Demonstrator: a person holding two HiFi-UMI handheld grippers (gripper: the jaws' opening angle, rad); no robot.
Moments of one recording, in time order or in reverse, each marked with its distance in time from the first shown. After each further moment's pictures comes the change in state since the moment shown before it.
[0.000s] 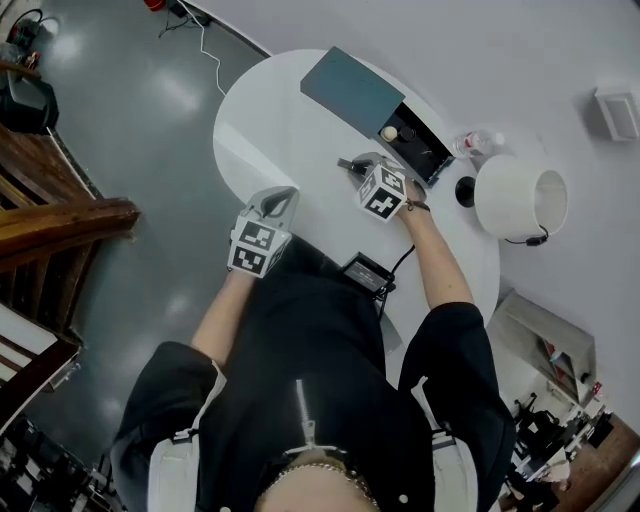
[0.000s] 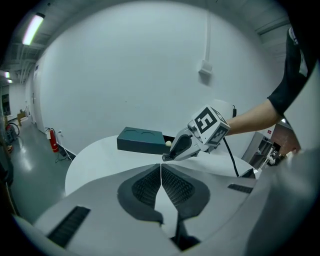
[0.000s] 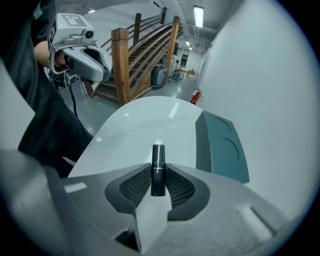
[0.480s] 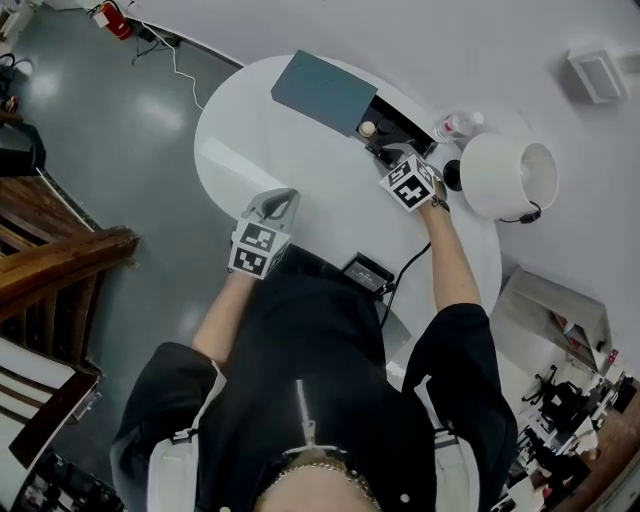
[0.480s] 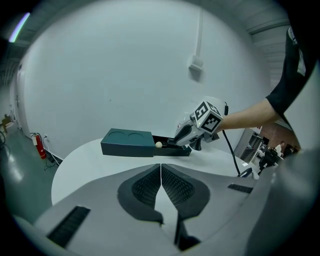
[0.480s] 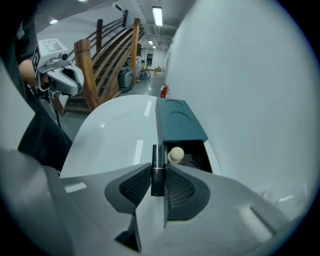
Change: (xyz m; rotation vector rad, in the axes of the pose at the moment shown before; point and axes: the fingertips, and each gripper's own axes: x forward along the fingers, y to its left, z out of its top) left arm 0.033 -0.026 0.020 0.077 0.016 -0.109; right arm -0.055 -0.067 -0.085 0.319 -0.005 -0.186
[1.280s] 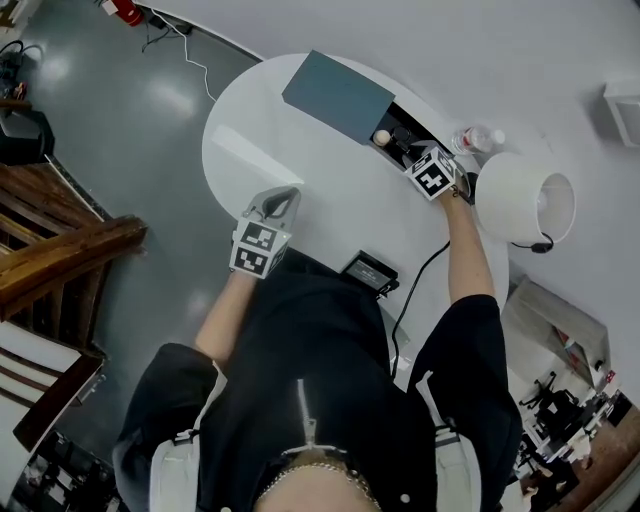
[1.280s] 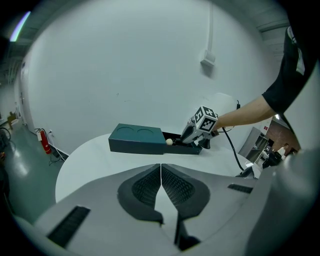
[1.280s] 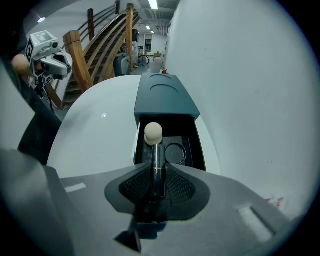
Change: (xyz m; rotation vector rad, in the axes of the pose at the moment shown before) left arm 0.015 0.036 -0.004 -0.031 0.066 0.044; right arm 0.044 -0.060 -0.047 0.016 0.160 0.033
